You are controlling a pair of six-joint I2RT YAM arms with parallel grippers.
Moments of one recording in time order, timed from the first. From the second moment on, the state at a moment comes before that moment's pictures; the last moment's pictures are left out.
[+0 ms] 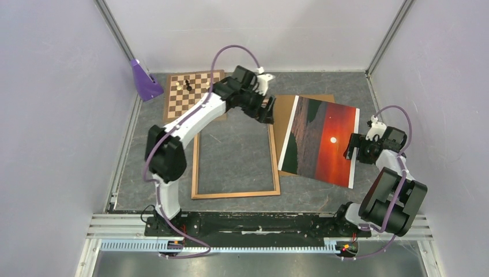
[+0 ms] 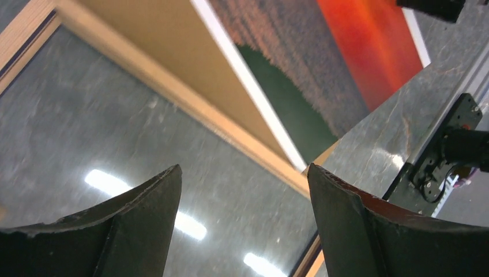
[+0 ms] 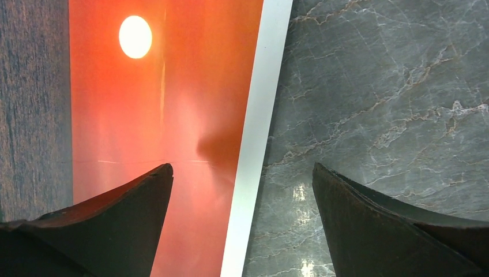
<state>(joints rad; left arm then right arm) -0.59 1.89 1.73 -0.69 0.43 -0.02 -0.54 1.33 0.64 -0.30 -0.37 -0.26</state>
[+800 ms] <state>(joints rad) -0.75 2.43 2.18 -0.70 0.46 -0.20 -0.57 1.37 0.63 -0.26 -0.38 -0.26</state>
